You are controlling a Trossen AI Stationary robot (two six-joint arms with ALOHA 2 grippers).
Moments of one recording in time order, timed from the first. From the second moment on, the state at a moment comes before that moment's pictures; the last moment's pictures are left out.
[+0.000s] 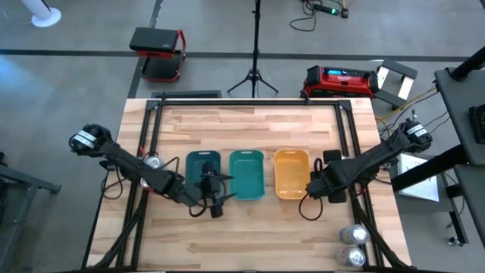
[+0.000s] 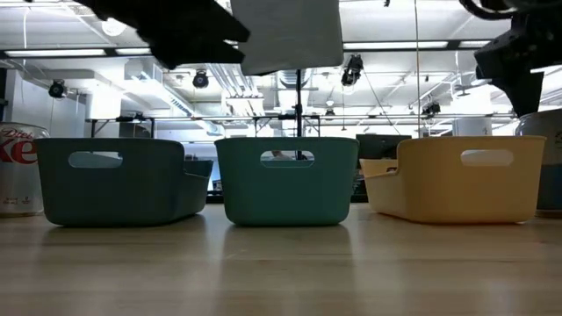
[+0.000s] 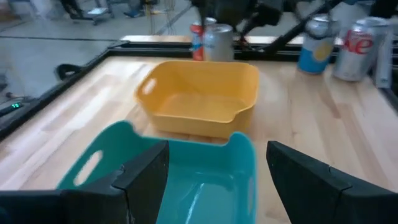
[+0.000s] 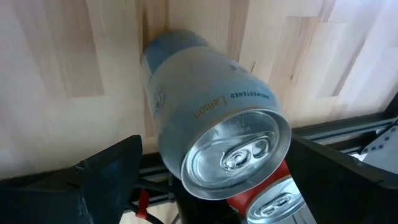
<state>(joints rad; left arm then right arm) -0.47 1.44 0.76 0.26 -0.66 -0.23 0.42 1.41 0.97 -1.48 0.15 0.40</state>
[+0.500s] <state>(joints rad) -0.43 1.56 0.89 0.22 -0.54 -0.12 0.37 1.41 0.93 -1.40 0.14 0.34</state>
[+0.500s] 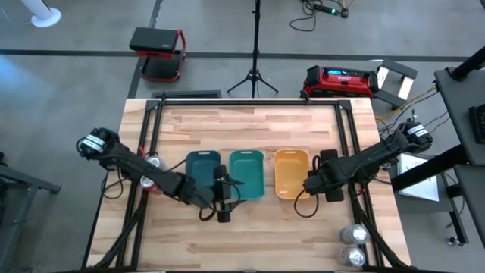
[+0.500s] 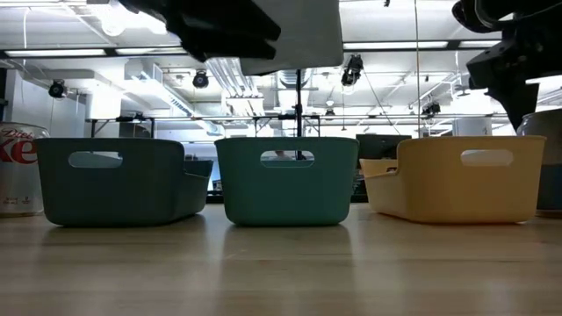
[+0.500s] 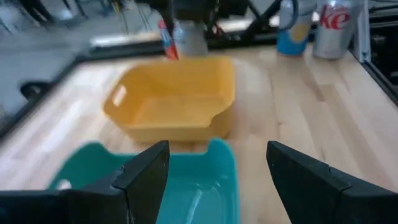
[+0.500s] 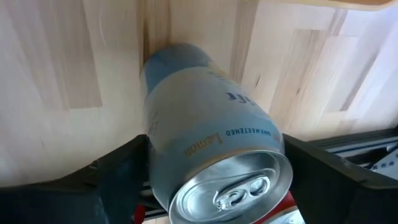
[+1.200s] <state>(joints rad) -0.33 1.62 0.87 0.30 -0.17 -0.17 0.37 1.42 0.89 -1.41 0.06 0.33</state>
